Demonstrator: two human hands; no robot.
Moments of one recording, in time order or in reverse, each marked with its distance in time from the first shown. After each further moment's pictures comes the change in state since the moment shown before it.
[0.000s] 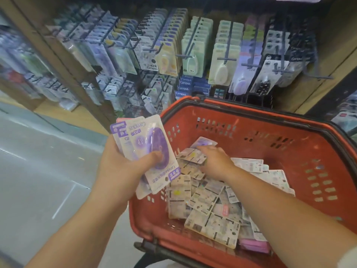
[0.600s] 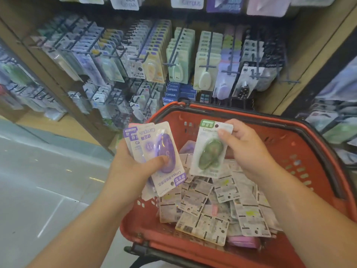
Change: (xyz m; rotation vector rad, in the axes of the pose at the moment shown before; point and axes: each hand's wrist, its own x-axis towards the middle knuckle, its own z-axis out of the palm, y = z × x) left_hand 0.002 -0.004 0.027 -0.002 -0.125 -0.027; right_hand -0.104 -0.004 -0.101 1.074 0.407 -0.142
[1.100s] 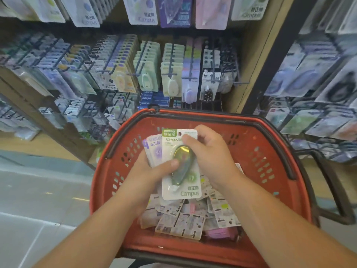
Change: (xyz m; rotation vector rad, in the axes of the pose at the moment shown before) left_hand -0.017 -0.001 0.071 -0.151 -0.426 -0.066; right_hand -0.039 -0.015 0.010 0.039 0.133 -0.066
